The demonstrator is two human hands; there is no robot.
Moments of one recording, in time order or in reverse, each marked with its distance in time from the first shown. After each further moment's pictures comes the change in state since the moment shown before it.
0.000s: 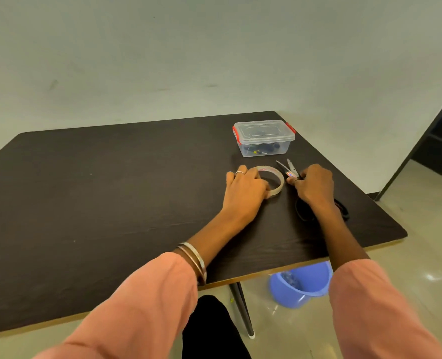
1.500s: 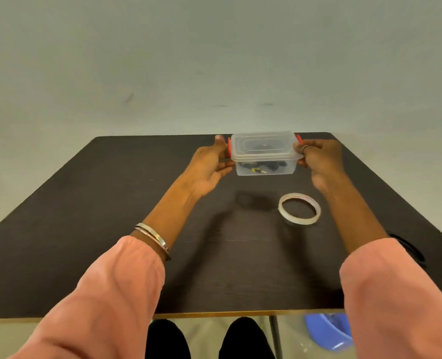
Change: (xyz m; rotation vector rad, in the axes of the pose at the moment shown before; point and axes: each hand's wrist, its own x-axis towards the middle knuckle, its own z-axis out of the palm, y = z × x) left_hand 0.002 -0.157 -0.106 -1.456 0.176 -0.713; right_hand 0.012 -0.153 0.003 0.980 -0.105 -0.027
